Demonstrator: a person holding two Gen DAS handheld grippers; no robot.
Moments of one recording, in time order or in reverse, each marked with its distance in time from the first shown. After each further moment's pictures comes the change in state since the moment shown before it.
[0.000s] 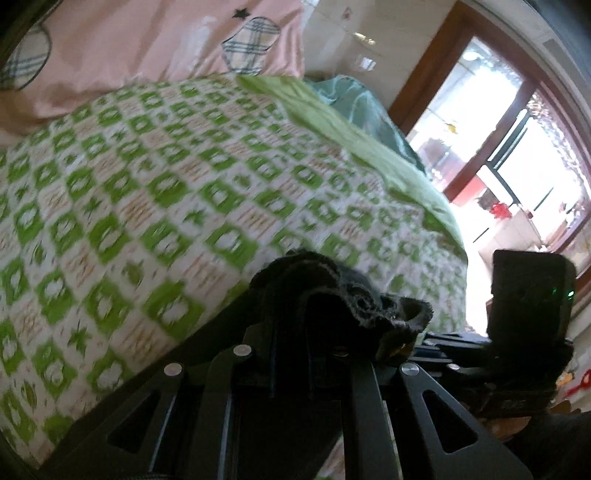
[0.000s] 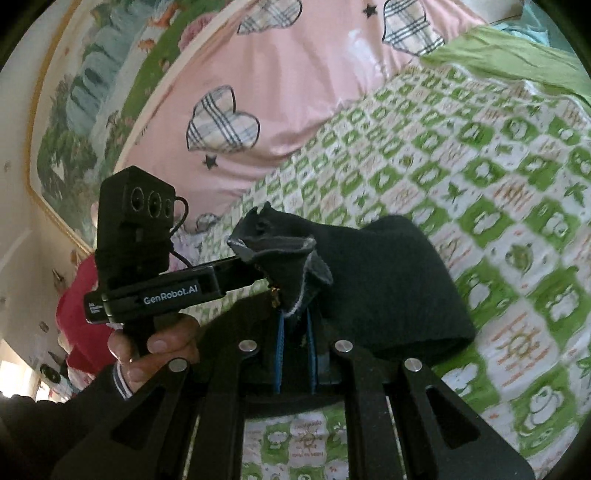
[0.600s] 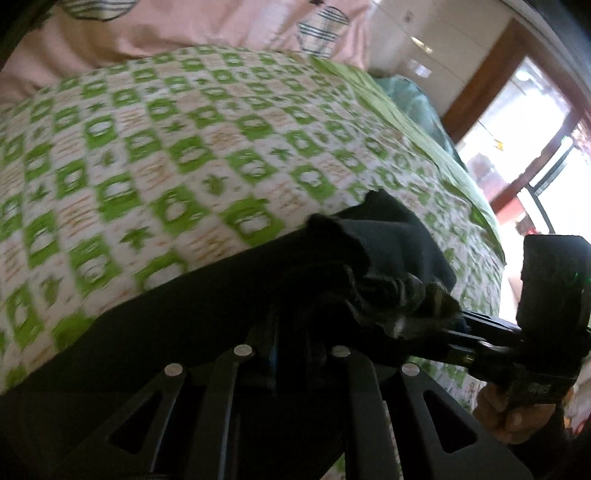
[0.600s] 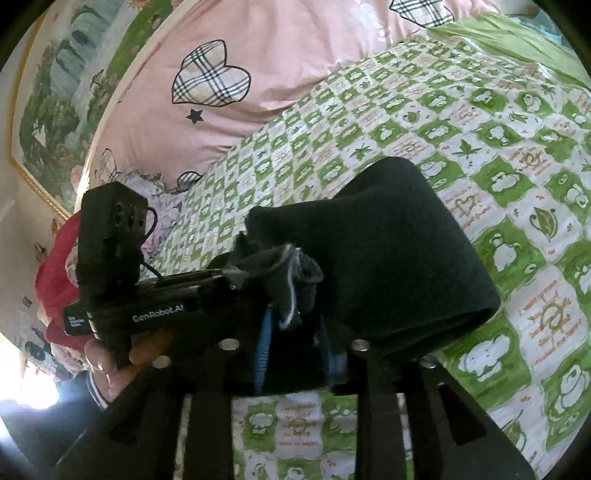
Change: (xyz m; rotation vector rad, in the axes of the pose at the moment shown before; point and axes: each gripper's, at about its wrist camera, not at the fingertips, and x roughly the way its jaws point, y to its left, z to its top) left arm -0.017 0.034 -0.052 -0.168 0.021 0.141; right arm 0.022 0.005 -0.016 -0.036 0.129 -0.056
